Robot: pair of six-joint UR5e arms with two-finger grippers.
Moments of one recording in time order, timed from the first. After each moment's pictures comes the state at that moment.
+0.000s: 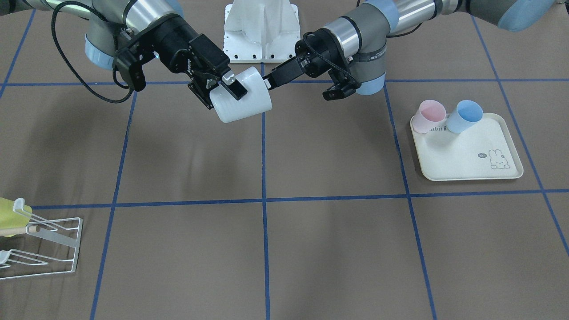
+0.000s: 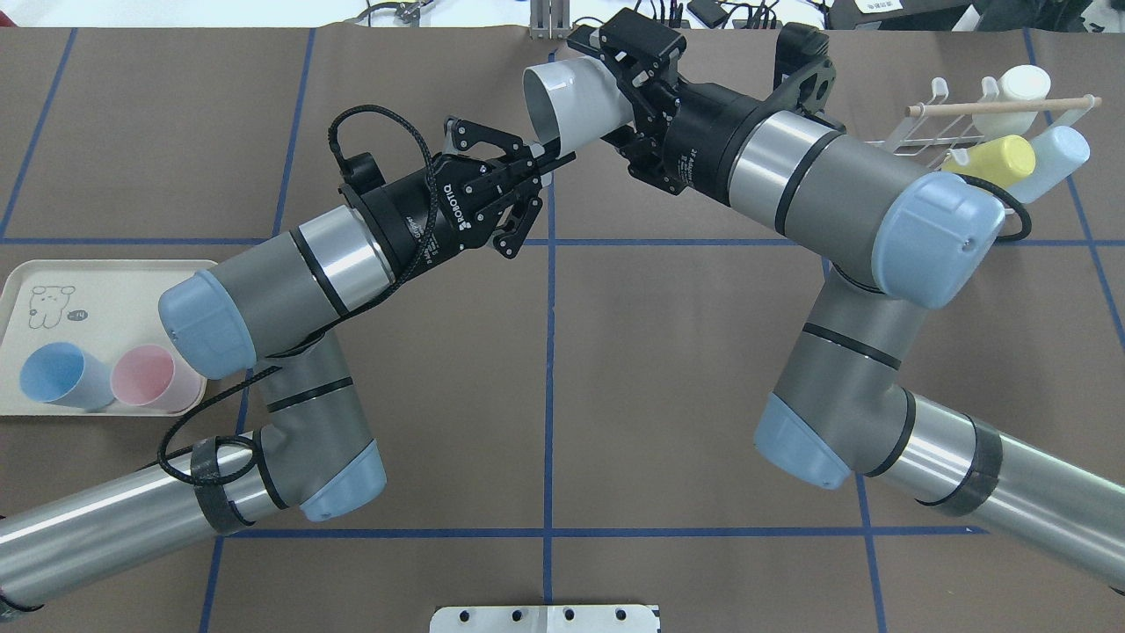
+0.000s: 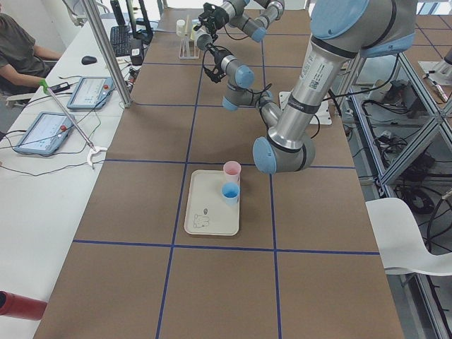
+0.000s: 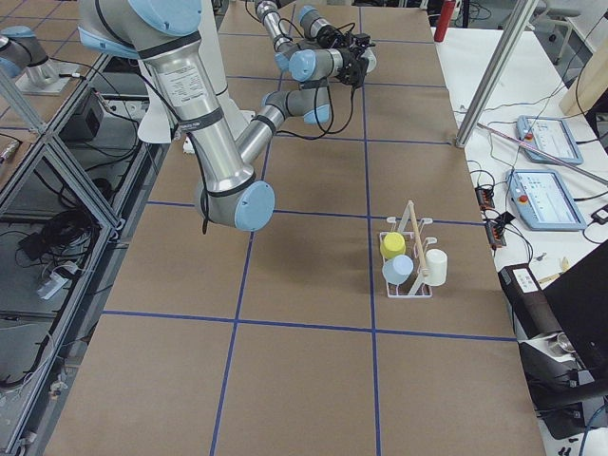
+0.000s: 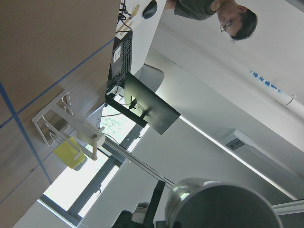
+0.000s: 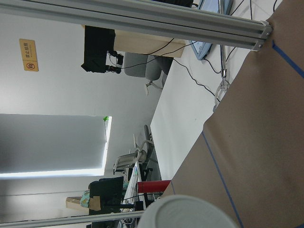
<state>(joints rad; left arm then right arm) -0.51 -2.19 -1.55 -3.15 -1.39 -2.54 0.62 -1.05 1.81 -0.50 1.41 2.02</state>
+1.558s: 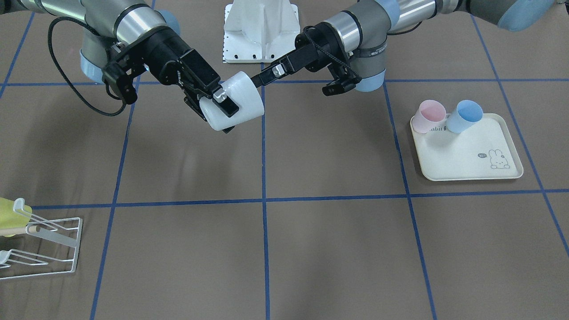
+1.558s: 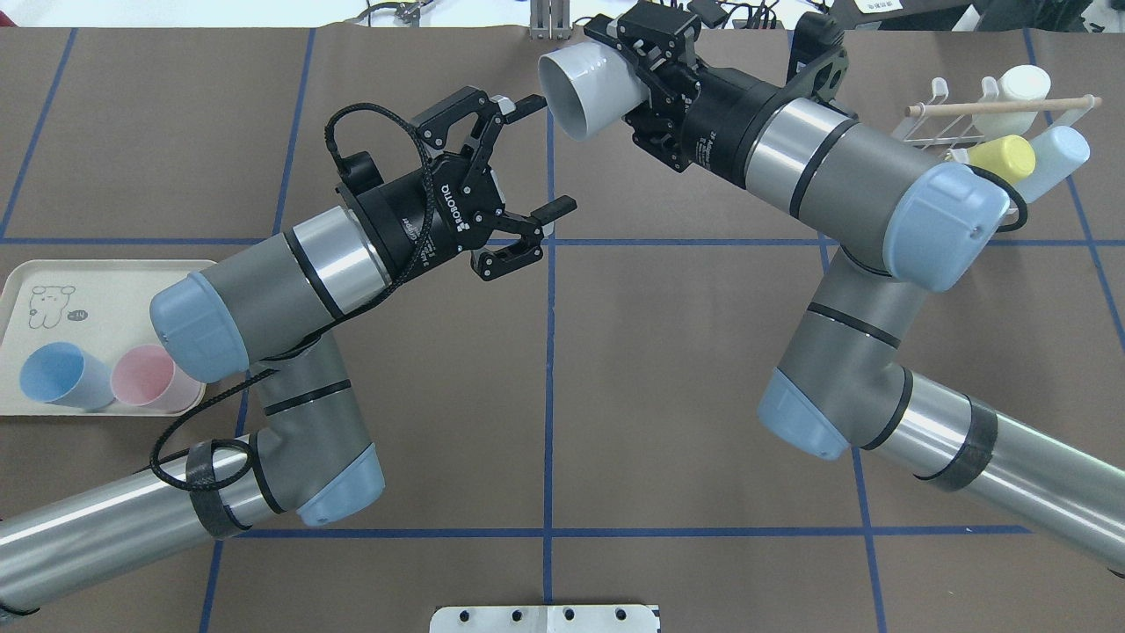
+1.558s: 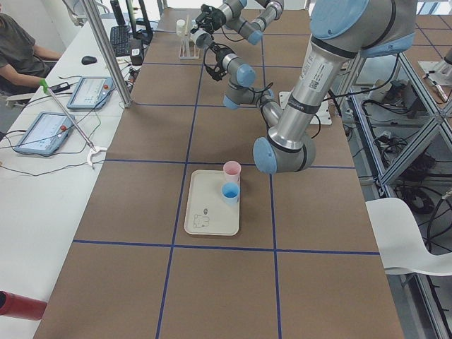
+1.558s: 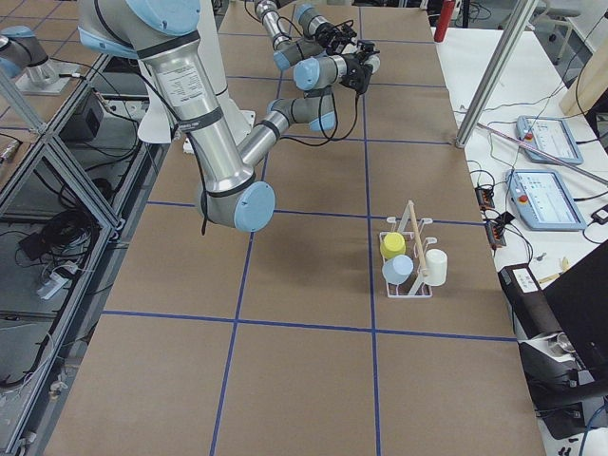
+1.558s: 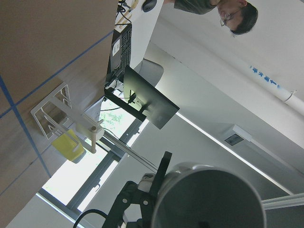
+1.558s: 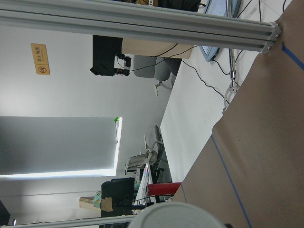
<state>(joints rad) -0.51 -2.19 -1.58 -3.15 -1.39 -2.53 0.67 -1.05 1.74 -0.39 1.42 2.04</state>
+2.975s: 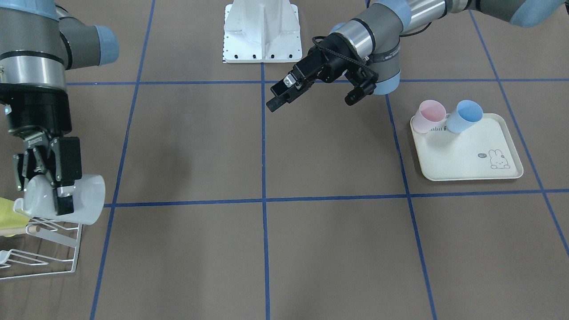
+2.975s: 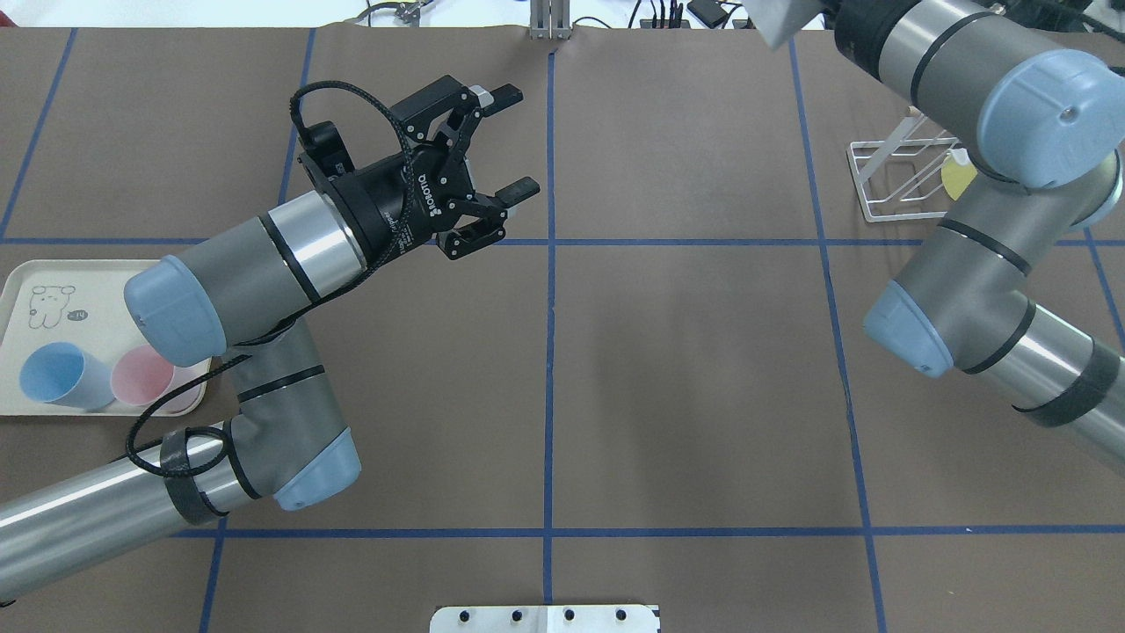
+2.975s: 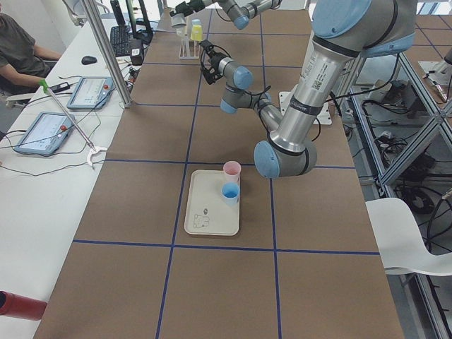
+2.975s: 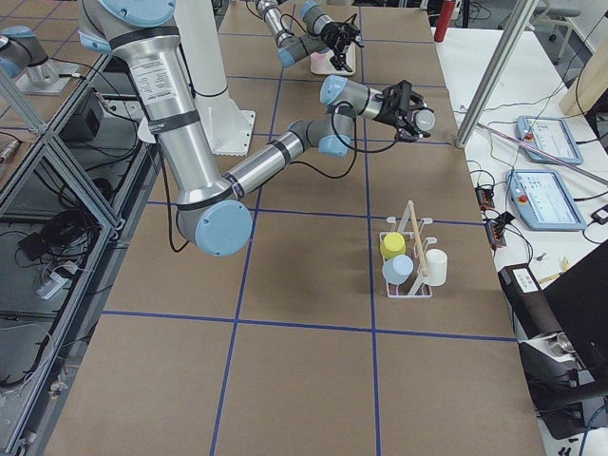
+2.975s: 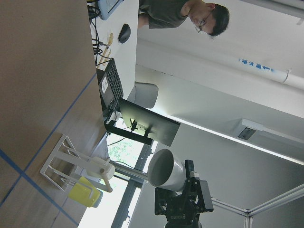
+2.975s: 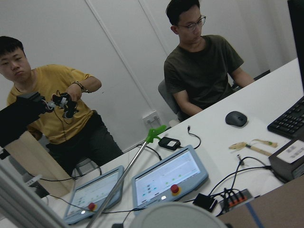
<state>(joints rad) -0.55 -2.14 -1.59 -3.06 -1.40 -2.25 0.90 -1.23 1.77 -0.79 1.20 1.36</state>
